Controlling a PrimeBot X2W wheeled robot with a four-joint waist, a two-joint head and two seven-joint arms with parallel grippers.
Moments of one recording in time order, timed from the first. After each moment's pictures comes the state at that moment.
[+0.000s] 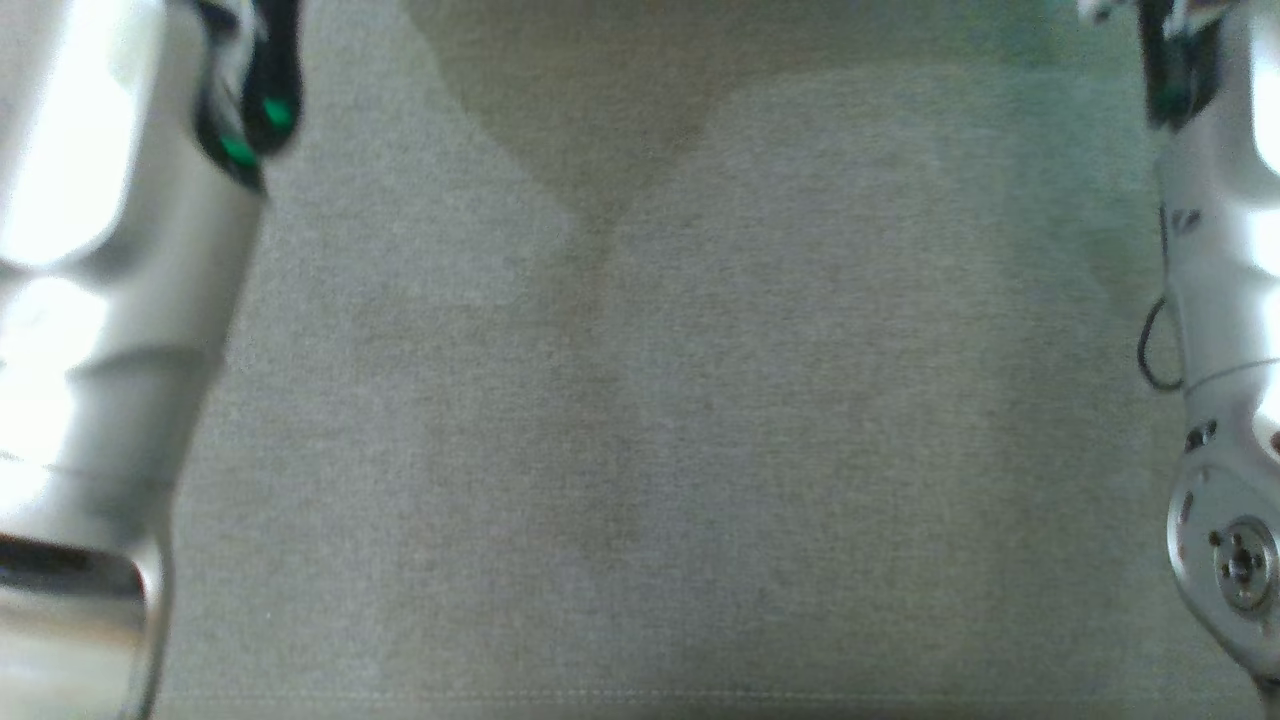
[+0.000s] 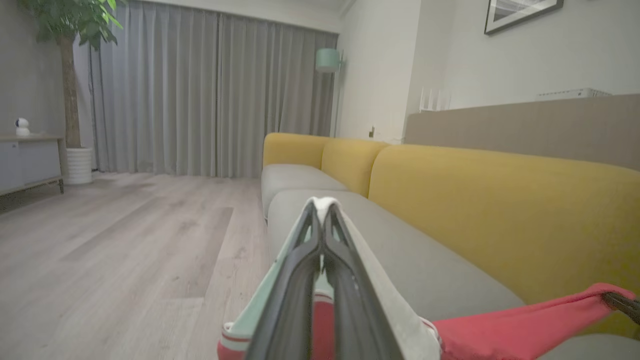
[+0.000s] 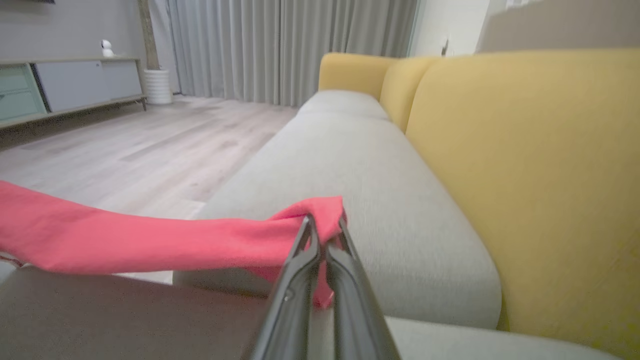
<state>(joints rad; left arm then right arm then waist) -1.15 0.27 -0.50 0.47 -0.65 0.02 -0.17 -1.17 -0.11 -0.11 0.94 -0.18 0.12 -0.20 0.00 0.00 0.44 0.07</state>
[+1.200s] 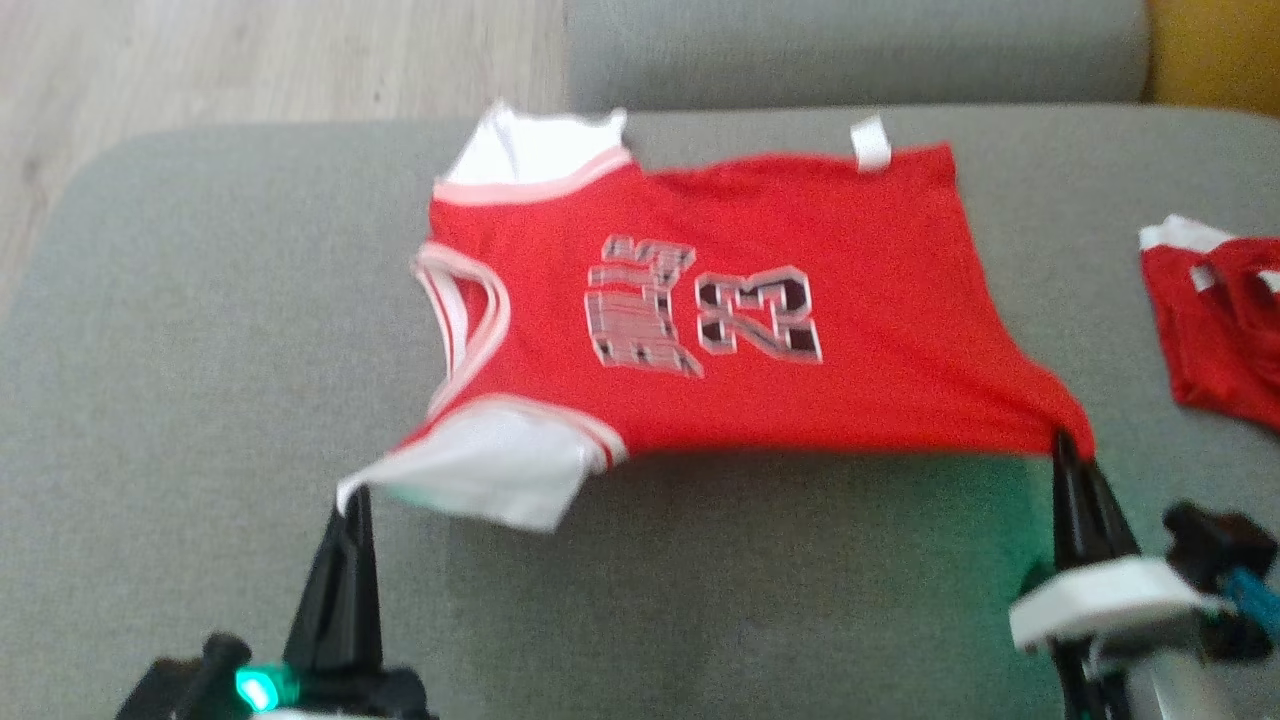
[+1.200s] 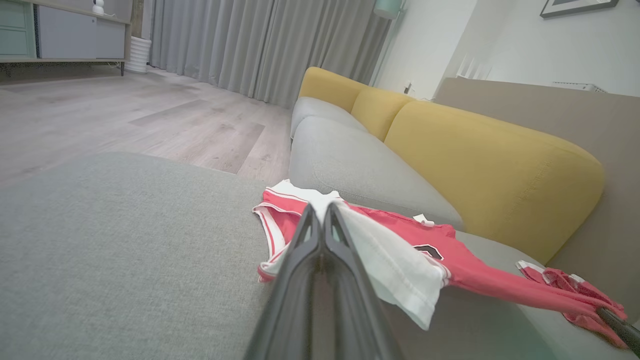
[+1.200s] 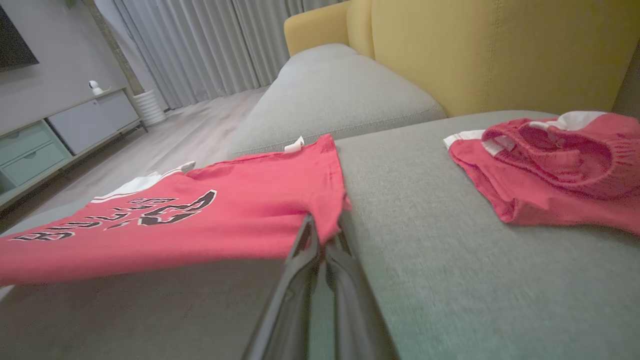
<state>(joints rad) 0.13 0.36 -0.44 -0.24 -0.67 0.23 -0.23 -0.09 -0.04 -0.07 0.38 0.22 0.12 -0.21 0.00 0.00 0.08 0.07</state>
